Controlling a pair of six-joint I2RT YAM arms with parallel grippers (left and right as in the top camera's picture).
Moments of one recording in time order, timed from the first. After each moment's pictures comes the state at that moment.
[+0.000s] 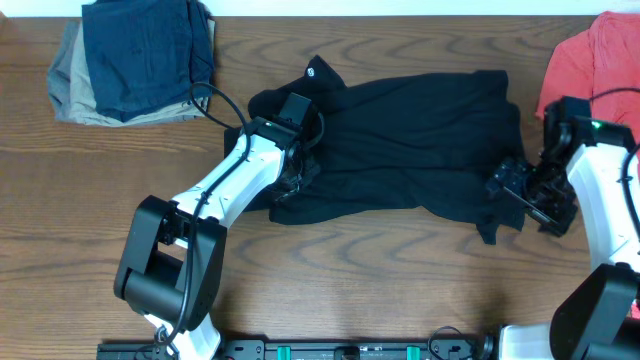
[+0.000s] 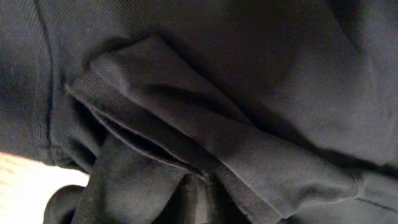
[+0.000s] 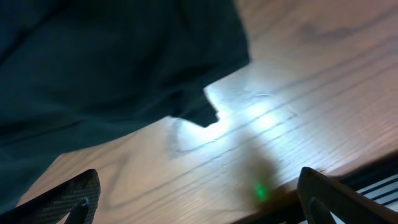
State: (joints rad) left arm -0.44 1.85 1.25 -0.81 0.07 -0.98; right arm -0.20 1.59 1.21 -1.26 0.00 0.52
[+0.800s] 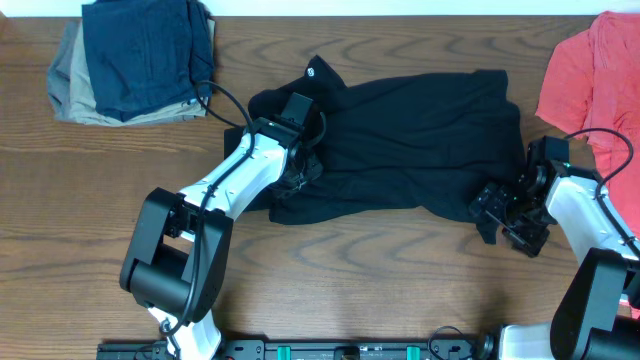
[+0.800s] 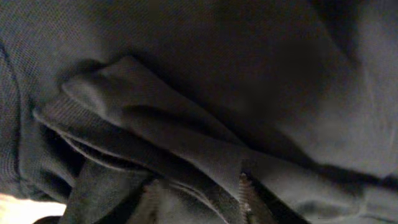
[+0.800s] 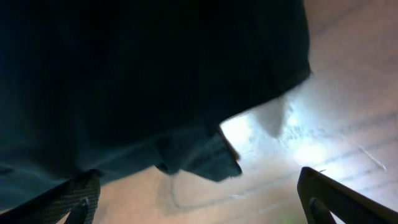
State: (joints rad) left arm -0.44 1.89 1.25 -0.76 0.07 -0.96; right arm -0.22 1.59 0.88 -0.87 -0.10 0.52
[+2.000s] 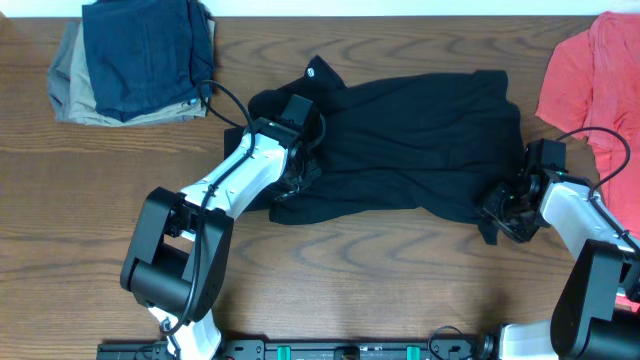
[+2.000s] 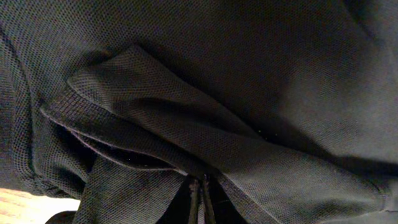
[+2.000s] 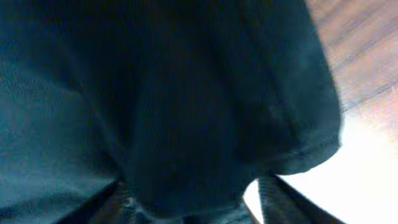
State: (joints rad) left arm -0.44 1.89 1.25 -0.79 0.07 -0.90; right arm -0.22 1.62 0.81 -0.65 -0.08 0.51
